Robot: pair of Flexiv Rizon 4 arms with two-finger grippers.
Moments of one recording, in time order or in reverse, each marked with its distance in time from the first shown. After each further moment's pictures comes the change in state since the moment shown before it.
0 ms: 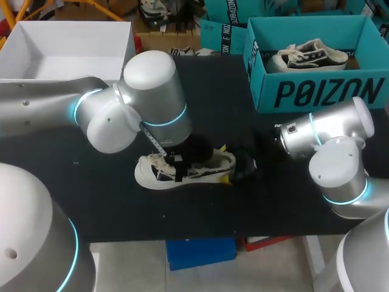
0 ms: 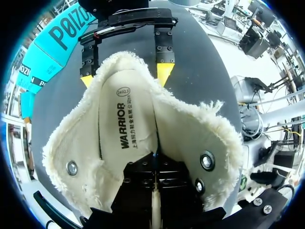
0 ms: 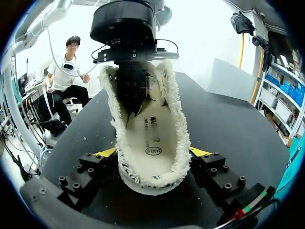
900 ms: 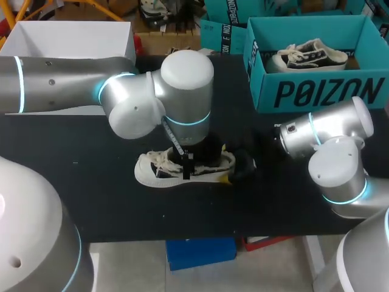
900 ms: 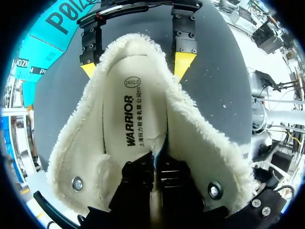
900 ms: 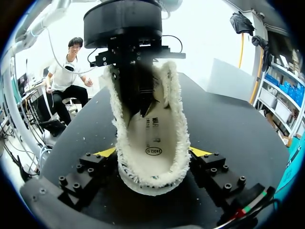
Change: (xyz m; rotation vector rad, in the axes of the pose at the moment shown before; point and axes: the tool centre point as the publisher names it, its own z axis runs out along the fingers) left arm -0.009 0.007 0.000 -0.203 -0.015 -0.055; right arm -0.001 0.000 0.001 -0.001 0.000 0.000
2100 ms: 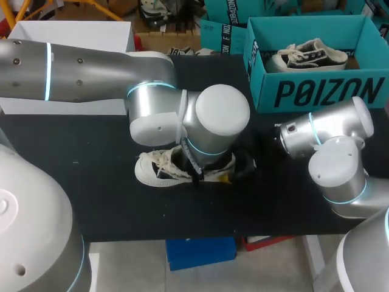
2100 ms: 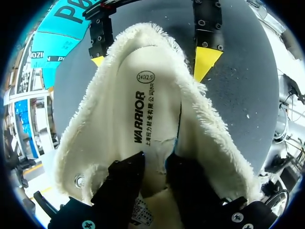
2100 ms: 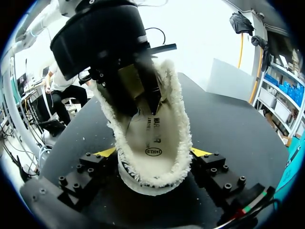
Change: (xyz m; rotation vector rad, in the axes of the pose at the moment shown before) left arm -0.018 -0.001 -0.001 -0.169 -0.290 -0.122; right arm -0.001 0.000 0.000 0.000 -0.003 0.001
